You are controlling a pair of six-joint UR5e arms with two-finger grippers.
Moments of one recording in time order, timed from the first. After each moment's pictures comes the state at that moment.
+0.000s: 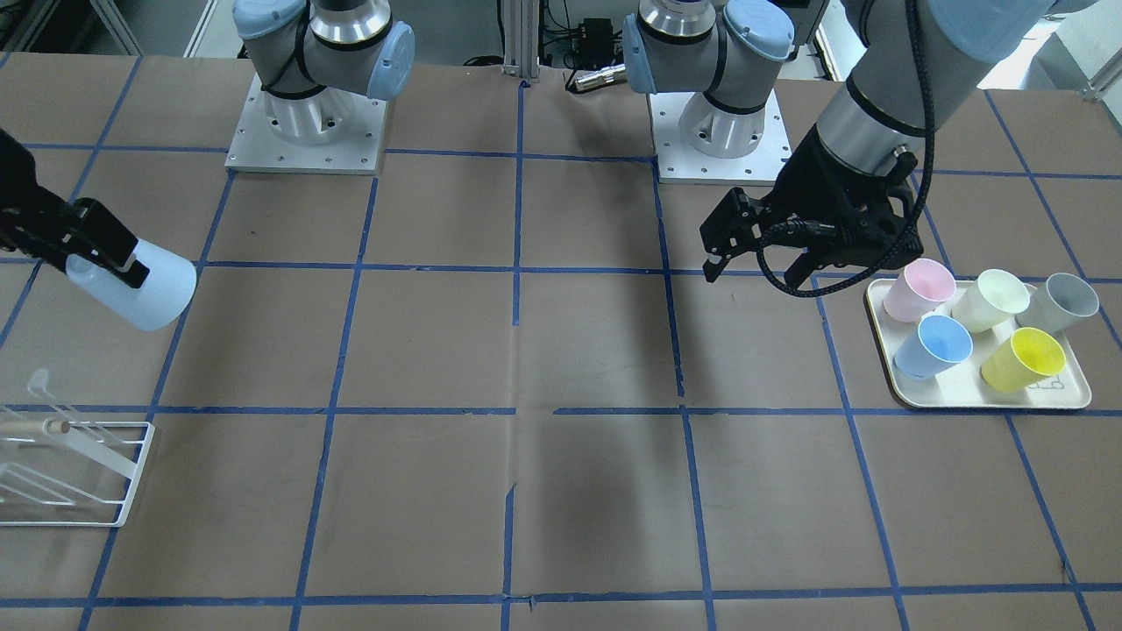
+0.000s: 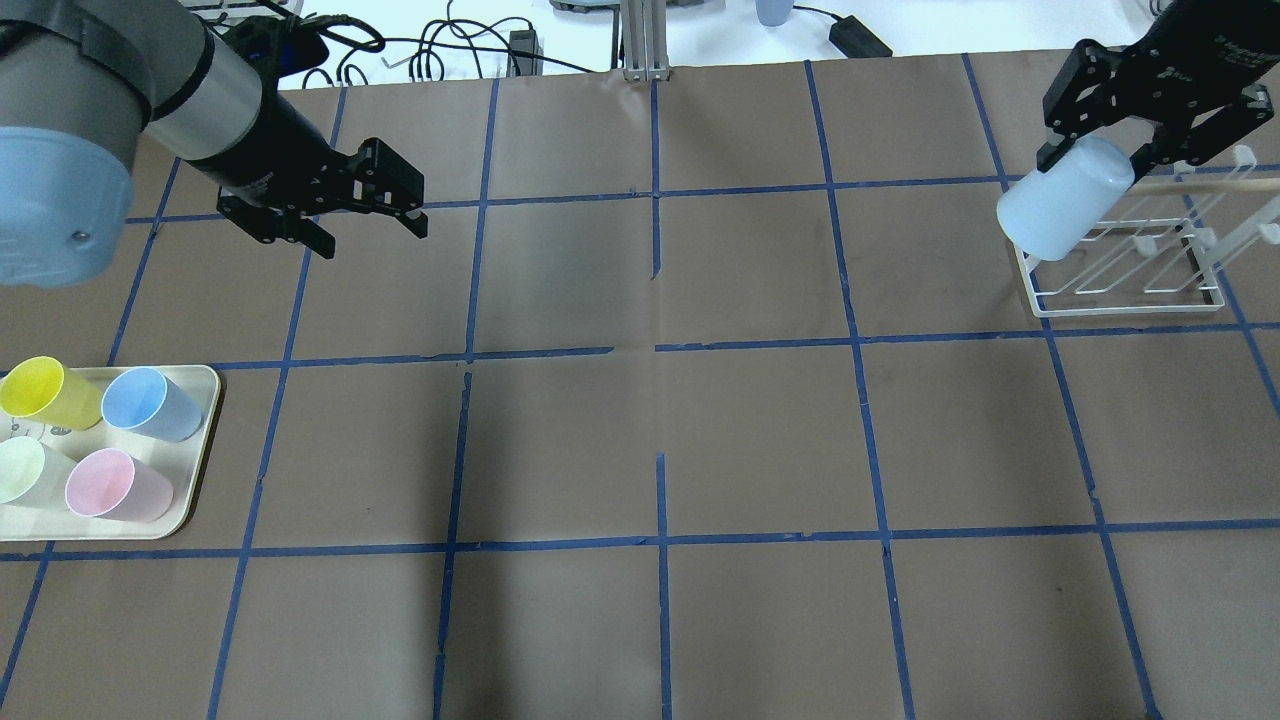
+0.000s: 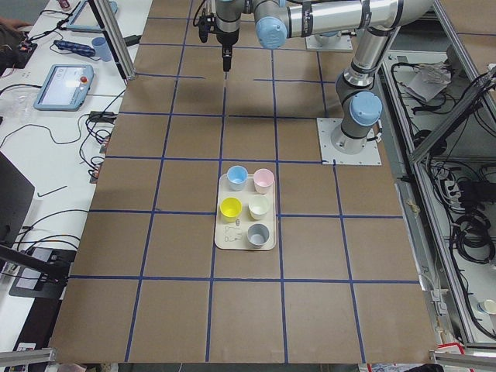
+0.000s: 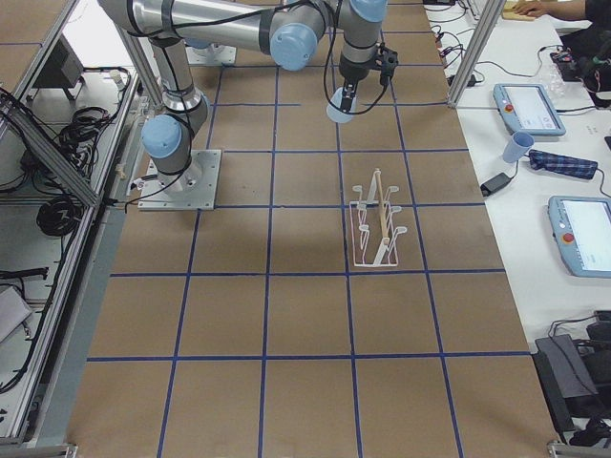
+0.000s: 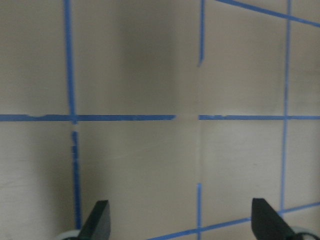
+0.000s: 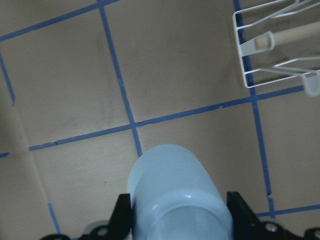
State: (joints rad) left arm -1.48 -1.59 -1.65 -1.40 1.40 0.04; right arm 1.26 -1.45 1.46 -1.53 -1.46 -0.09
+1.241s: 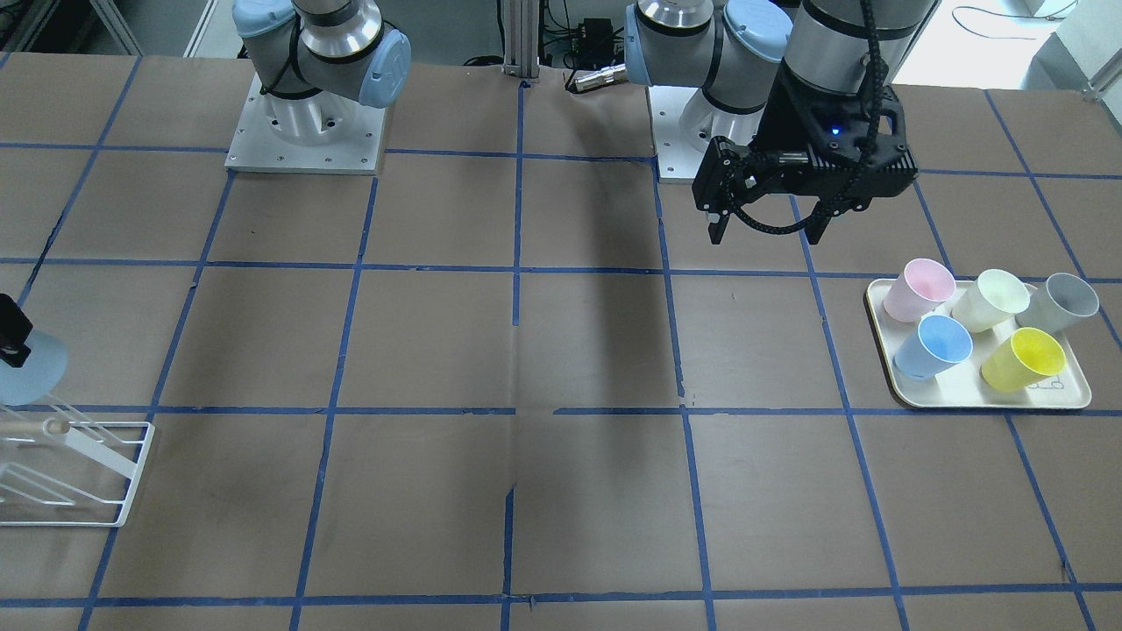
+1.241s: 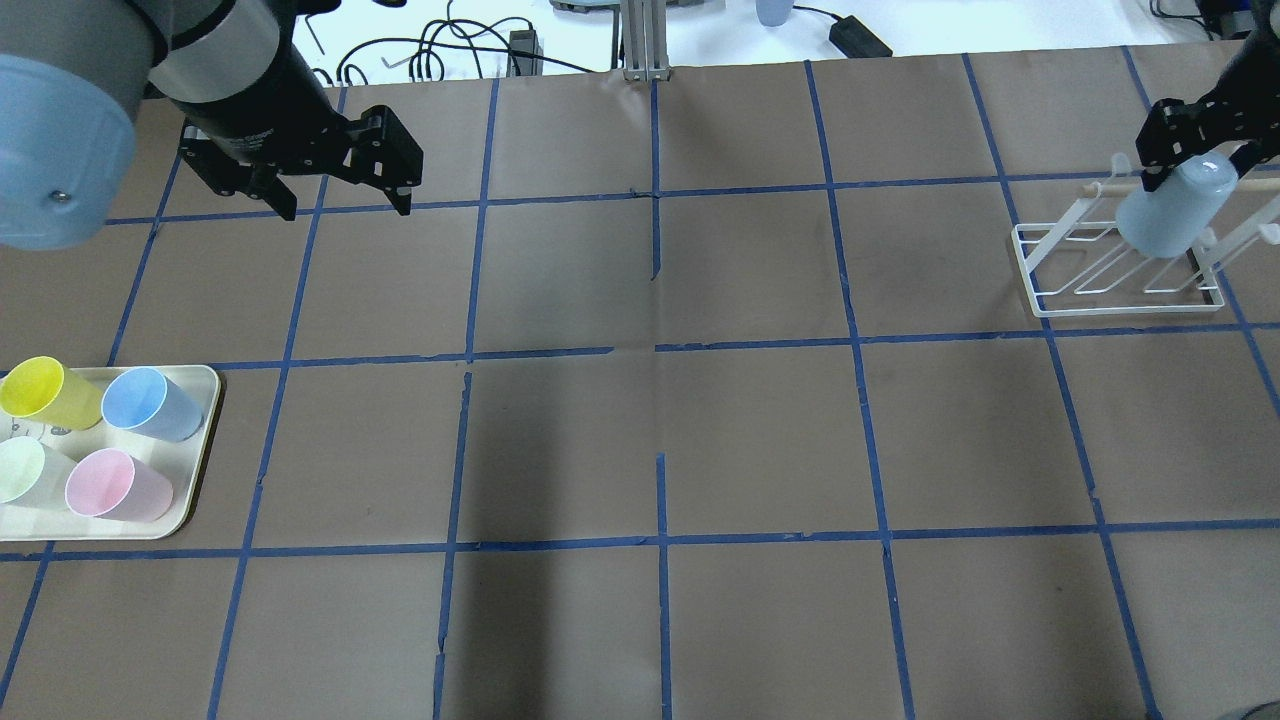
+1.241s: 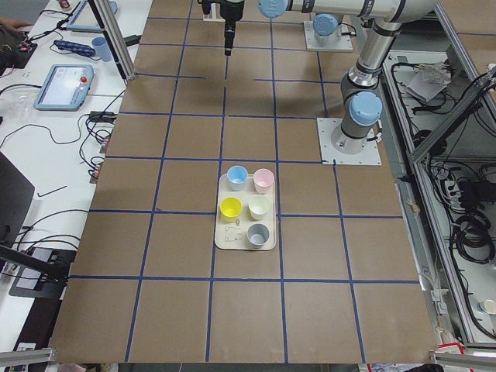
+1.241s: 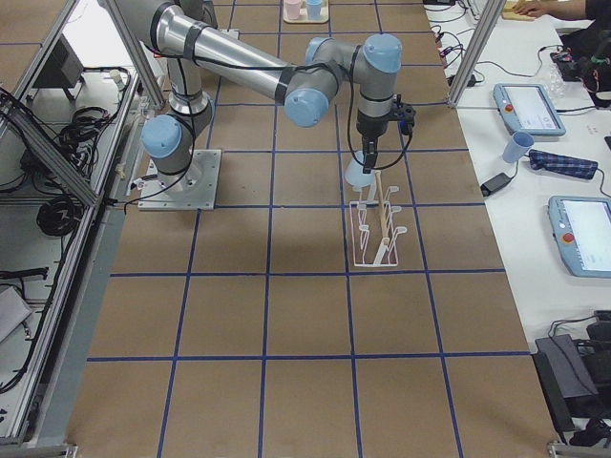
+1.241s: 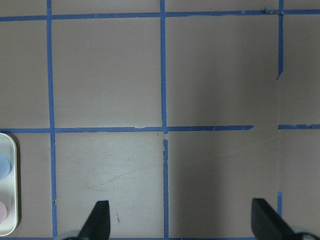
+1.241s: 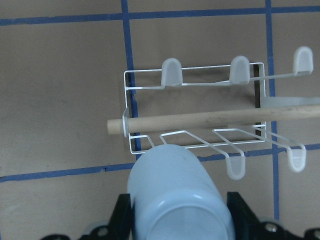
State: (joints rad) left arm -1.59 -1.56 -1.55 -1.47 1.58 -0.03; right arm 1.15 -1.36 1.57 -1.88 -1.64 -0.36
